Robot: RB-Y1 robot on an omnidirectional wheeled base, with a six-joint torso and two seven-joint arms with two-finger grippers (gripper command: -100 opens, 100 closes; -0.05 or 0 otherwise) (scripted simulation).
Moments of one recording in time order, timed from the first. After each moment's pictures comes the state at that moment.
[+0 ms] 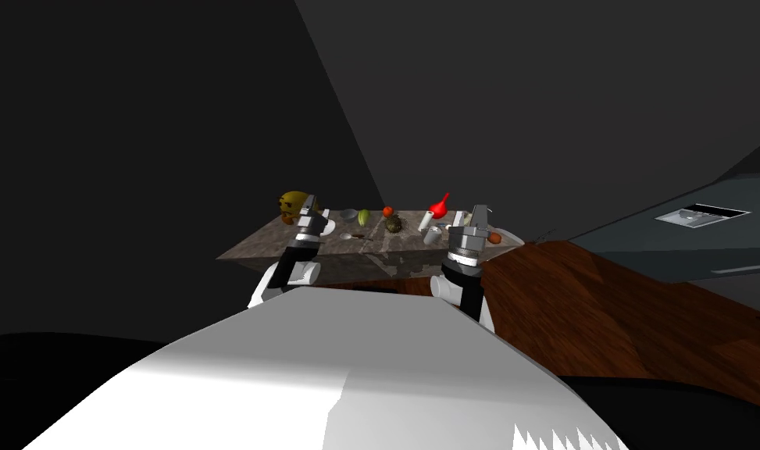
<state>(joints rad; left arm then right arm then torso) 0.39 0.15 0.01 -2.36 -0.06 -0.10 0.17 0.47 -0.01 -0.05 -2.36 0.03 -0.51 0.12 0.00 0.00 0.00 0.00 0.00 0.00</state>
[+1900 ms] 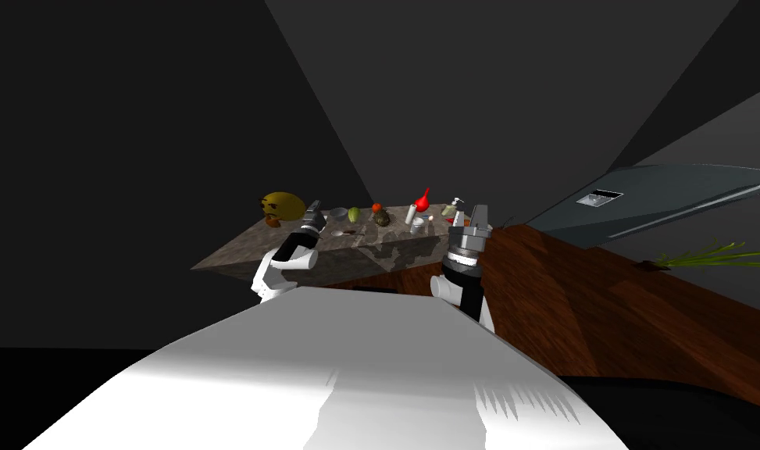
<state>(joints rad) 0.21 0.18 0.12 -2.30 -0.05 0.40 0.18 0.47 -0.01 -0.05 -2.36 0.03 -0.51 0.12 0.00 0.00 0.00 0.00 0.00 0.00</state>
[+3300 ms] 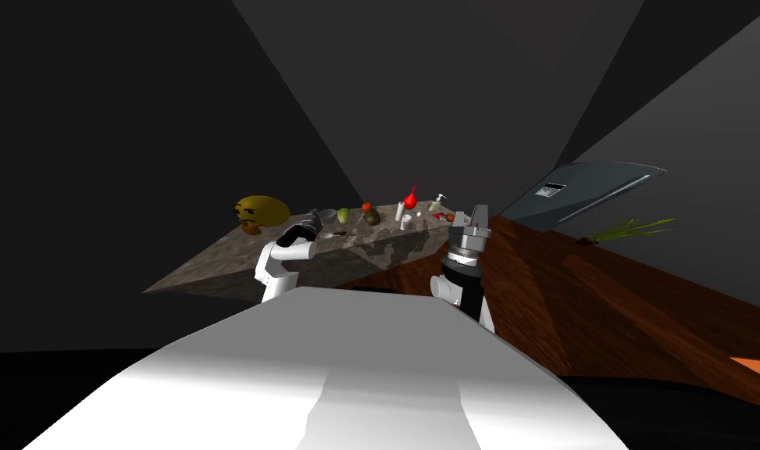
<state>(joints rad) 0.10 0.18 0.21 -2.22 -0.07 0.77 0.19 0.47 -0.01 -0.05 -2.36 0.03 -0.51 0.12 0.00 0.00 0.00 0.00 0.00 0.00</state>
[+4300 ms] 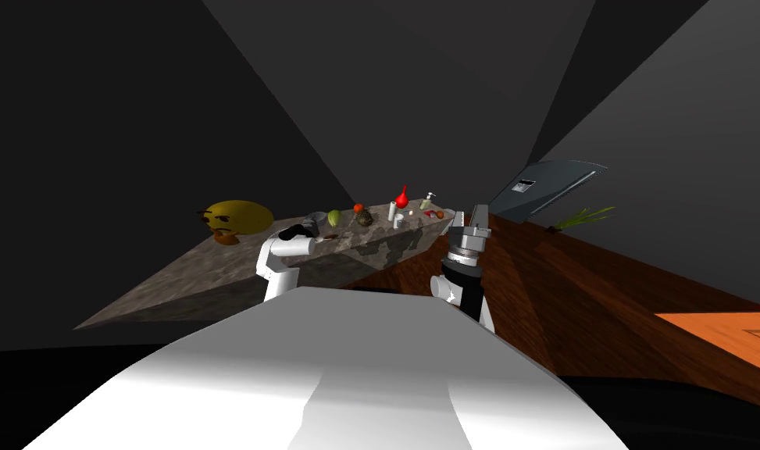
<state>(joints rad) 0.04 0.16 0.26 -2.18 -0.10 1.03 0.20 0.47 -0.01 -0.05 -2.36 0.03 -0.51 0.12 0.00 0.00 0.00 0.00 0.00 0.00</state>
